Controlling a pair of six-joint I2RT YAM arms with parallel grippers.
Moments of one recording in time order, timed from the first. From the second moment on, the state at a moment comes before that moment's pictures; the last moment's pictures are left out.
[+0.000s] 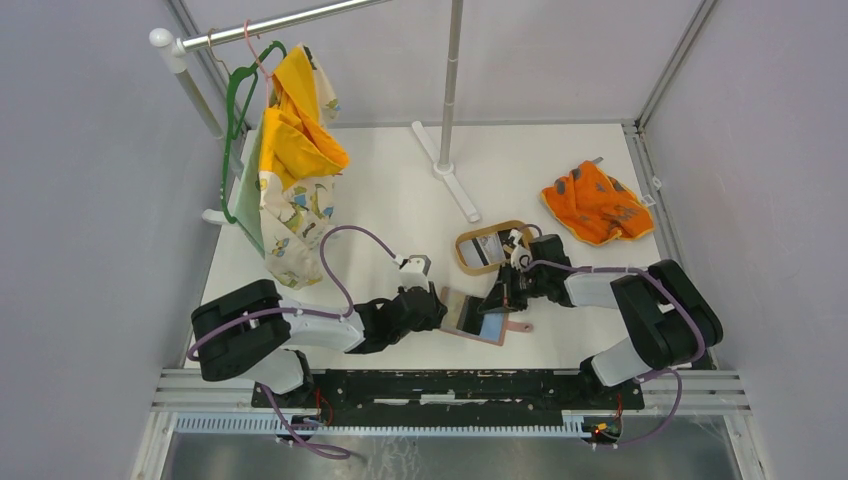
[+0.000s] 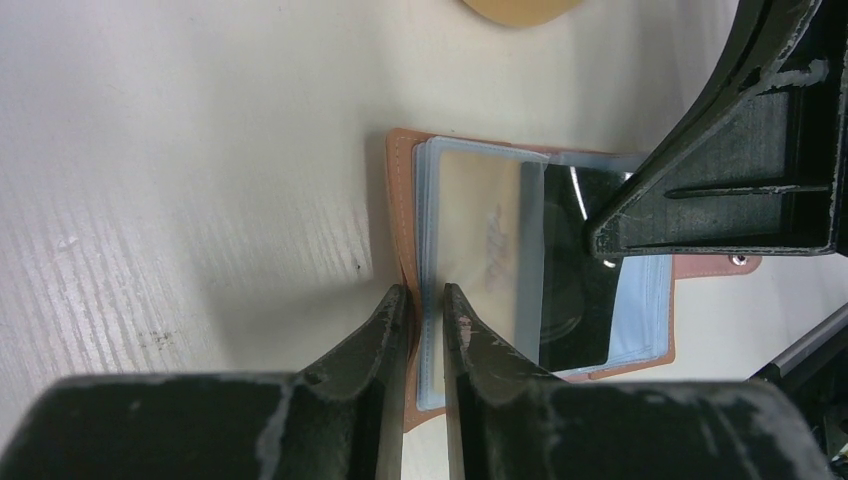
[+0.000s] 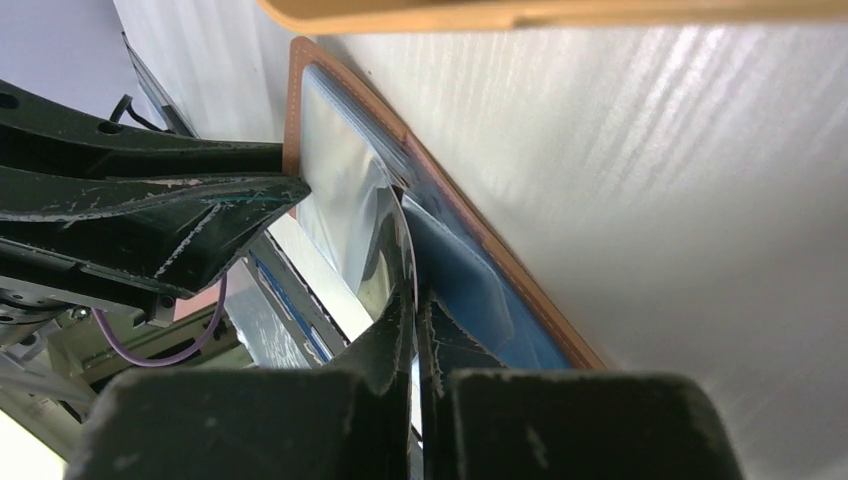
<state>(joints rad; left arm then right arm) -1.14 1.48 0.46 0.34 -0.39 -0.88 0.38 1.51 0.43 0.11 -0.74 0.58</state>
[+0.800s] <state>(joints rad) -1.15 1.45 0.45 0.31 -0.35 -0.88 0.42 1.43 0.46 0.14 -0.67 0.40</state>
